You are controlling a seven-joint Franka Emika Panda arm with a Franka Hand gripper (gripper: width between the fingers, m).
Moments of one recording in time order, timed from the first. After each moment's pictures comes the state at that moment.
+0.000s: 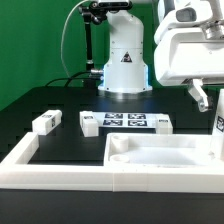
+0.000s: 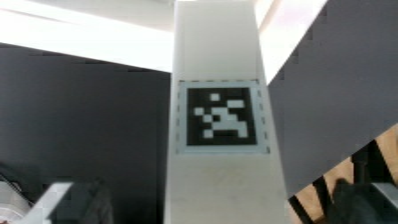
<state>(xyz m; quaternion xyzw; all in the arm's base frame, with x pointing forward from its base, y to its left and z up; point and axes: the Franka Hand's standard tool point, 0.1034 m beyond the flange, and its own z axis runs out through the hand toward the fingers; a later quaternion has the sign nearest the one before) 0.641 0.108 0.118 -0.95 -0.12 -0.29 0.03</state>
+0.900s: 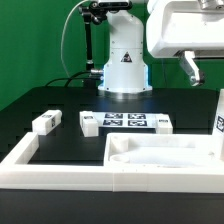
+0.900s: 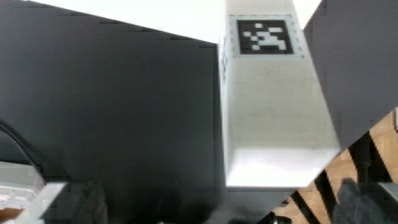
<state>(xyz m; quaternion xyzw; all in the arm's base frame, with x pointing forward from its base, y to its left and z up) 0.647 0.092 0.156 -0.96 -0.12 -0.27 0.02</state>
